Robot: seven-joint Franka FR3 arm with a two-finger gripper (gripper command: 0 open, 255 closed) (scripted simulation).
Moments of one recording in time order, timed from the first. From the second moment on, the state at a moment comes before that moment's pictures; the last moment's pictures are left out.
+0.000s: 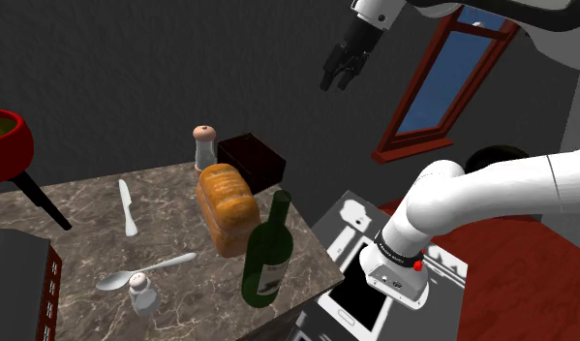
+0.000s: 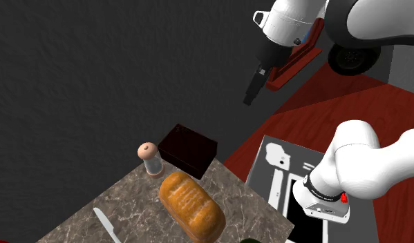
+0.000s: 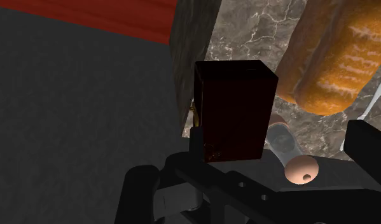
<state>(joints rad) 0.02 -0.81 -0.03 -2.33 0.10 1.72 0.05</state>
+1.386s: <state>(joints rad) 0.04 -0.09 0.26 -1.98 -0.07 1.95 0.36</state>
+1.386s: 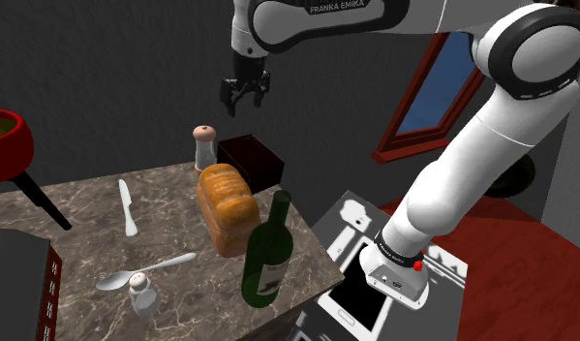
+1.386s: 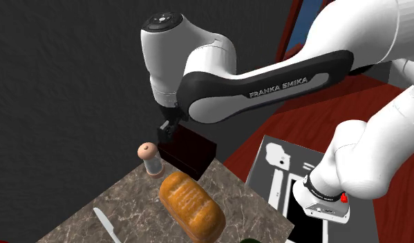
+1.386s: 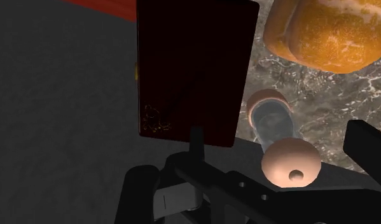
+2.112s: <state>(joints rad) 0.13 0.36 0.30 -1.59 -0.29 1.89 0.52</state>
